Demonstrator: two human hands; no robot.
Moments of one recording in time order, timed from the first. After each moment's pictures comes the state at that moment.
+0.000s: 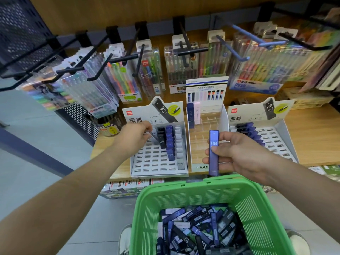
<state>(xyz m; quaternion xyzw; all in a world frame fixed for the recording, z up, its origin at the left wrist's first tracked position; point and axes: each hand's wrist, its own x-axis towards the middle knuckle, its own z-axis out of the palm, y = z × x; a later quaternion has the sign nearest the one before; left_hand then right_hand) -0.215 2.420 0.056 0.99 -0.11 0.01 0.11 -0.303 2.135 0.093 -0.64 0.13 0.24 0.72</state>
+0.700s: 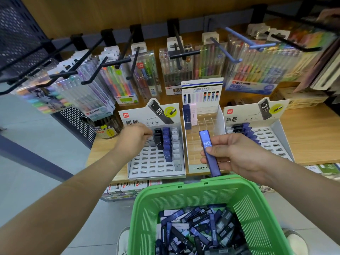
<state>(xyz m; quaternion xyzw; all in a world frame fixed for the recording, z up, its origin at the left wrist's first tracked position) -0.212 2.411 0.048 0.98 -0.14 0.05 0.16 -0.302 2.130 0.095 -0.62 0.12 0.25 0.73</state>
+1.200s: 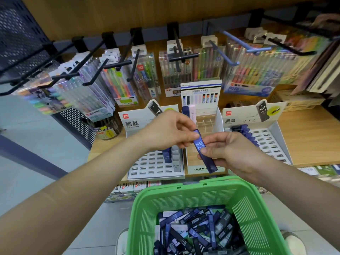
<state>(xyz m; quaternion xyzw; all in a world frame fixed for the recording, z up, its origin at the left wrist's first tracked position) -0.257 2.316 0.148 0.85 -0.16 -0.22 0.46 -0.303 2.137 0.098 -0.68 0.10 0.18 0.71</state>
